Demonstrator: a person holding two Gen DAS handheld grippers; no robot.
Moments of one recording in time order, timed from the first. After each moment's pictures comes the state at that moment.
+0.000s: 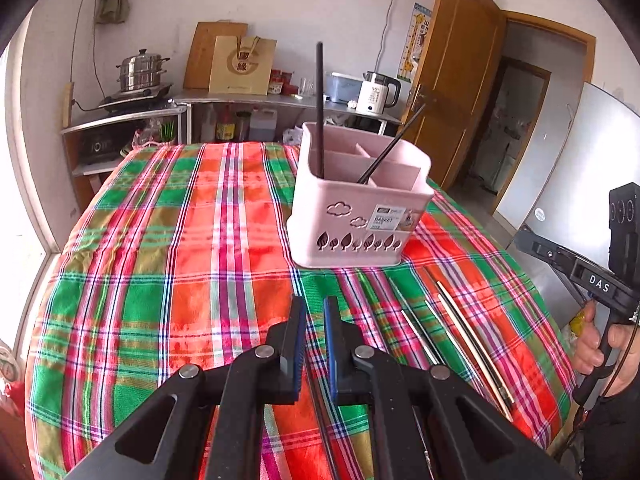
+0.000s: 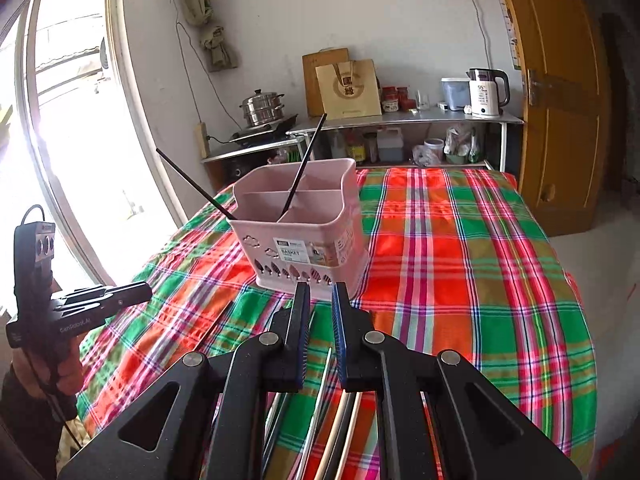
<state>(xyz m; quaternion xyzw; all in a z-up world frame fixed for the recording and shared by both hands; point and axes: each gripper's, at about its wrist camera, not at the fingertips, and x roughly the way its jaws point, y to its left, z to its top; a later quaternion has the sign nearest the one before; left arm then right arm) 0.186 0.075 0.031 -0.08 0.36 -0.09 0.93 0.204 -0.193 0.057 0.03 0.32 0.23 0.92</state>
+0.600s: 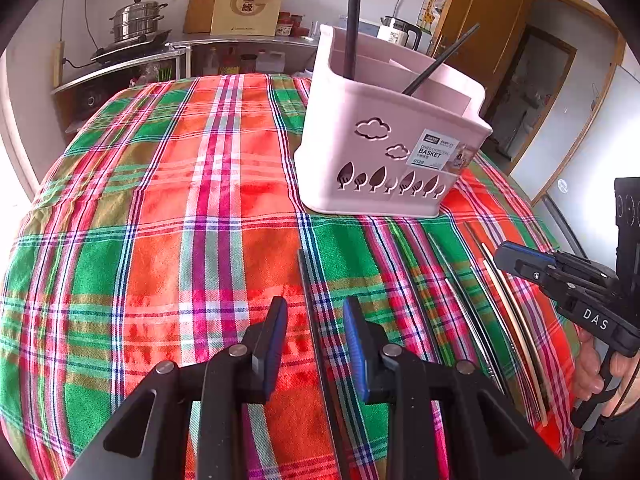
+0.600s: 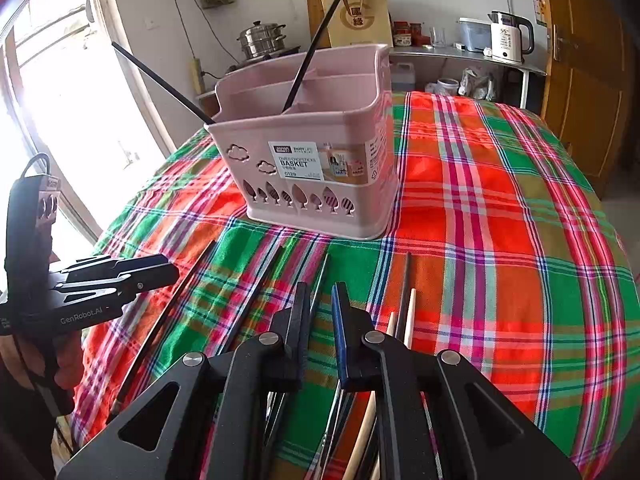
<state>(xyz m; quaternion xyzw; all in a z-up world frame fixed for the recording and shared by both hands) 0.237 0.064 -0.029 -0.08 0.45 -0.08 0.89 0.242 -0.147 -0.015 -0.01 0.43 0.24 0.87</state>
